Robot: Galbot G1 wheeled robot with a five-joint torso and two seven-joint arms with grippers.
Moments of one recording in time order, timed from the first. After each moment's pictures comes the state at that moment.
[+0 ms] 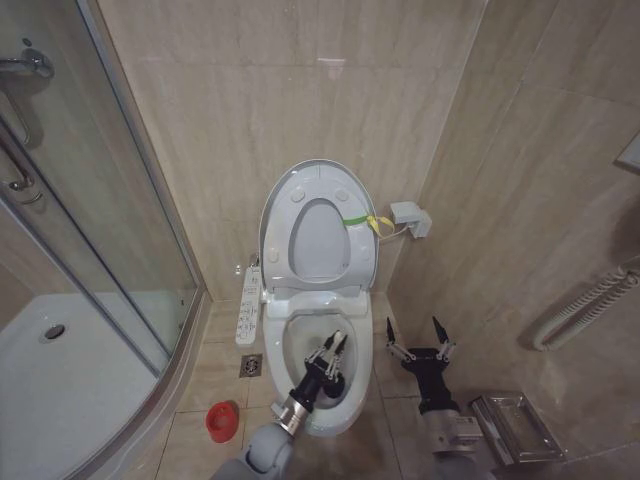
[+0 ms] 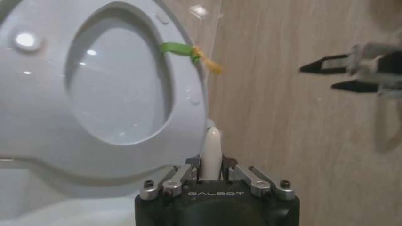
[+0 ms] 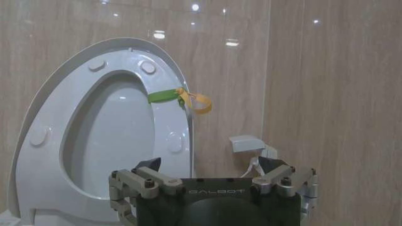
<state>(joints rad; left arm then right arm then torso) 0.96 -1.32 0.20 -1.25 -0.42 -0.69 0.17 -1.59 1.46 0.51 2.07 0.00 0.22 0.14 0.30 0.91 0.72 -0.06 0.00</state>
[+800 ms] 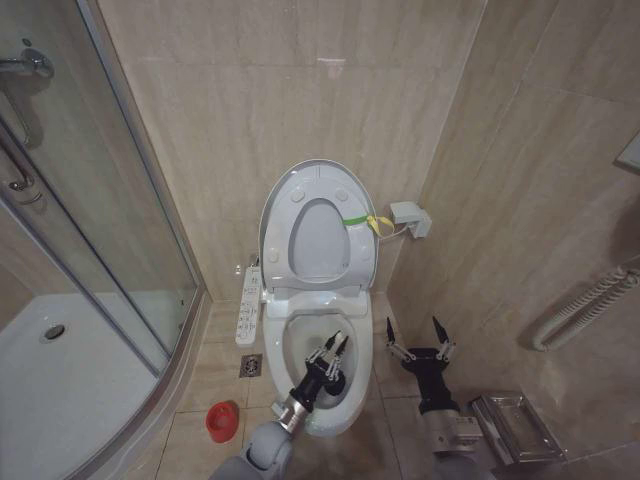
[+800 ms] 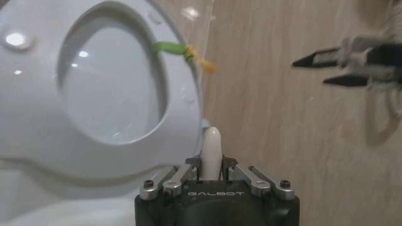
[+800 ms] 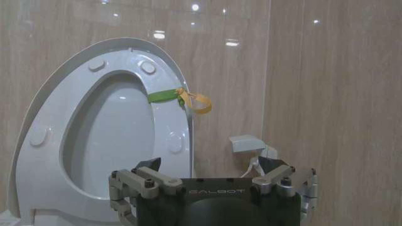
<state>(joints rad) 0.95 -1.32 0.20 -1.21 -0.41 -0.72 0.20 -1.59 1.46 0.51 2.07 0.00 0.22 0.14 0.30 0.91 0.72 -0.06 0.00</state>
